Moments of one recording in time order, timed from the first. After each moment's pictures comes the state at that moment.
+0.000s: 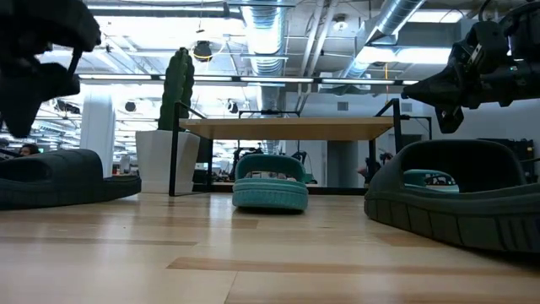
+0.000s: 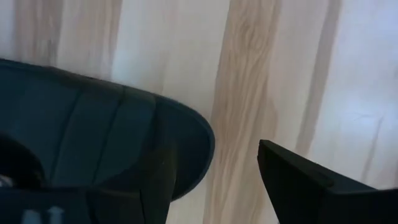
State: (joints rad) left arm -0.58 1.21 0.75 -0.80 -0.07 -0.77; right arm -0.21 0.29 0.01 0.24 -0.03 0.35
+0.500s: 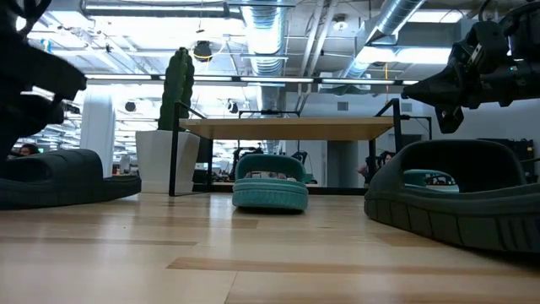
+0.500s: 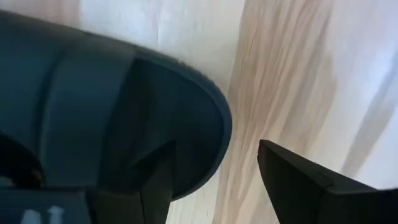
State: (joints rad) left arm -0.63 1.45 0.75 -0.79 -0.03 -0.82; right arm -0.21 0.29 0.01 0.24 -0.03 0.35
